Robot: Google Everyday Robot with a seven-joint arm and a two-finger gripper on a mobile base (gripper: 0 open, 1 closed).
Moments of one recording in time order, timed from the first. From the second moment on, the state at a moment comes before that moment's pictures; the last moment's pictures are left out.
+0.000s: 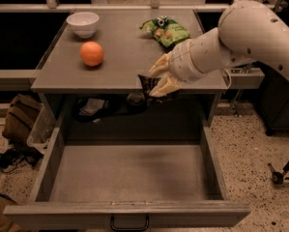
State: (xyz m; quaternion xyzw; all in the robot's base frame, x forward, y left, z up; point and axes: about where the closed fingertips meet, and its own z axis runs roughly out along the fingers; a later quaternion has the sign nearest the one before) arm 0.600 -0.047 0.875 -0.72 0.56 0.03 0.41
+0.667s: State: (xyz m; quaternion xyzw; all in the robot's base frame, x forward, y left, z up) arm 0.705 -0.049 0.895 -0.72 0.53 0.00 0.44
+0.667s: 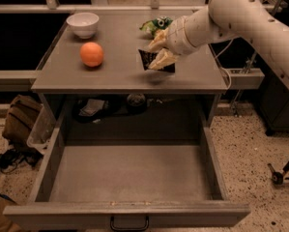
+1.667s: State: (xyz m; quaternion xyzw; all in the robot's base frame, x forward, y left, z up) arm 0.752 -0.044 0.889 -0.73 0.54 0.02 0.43
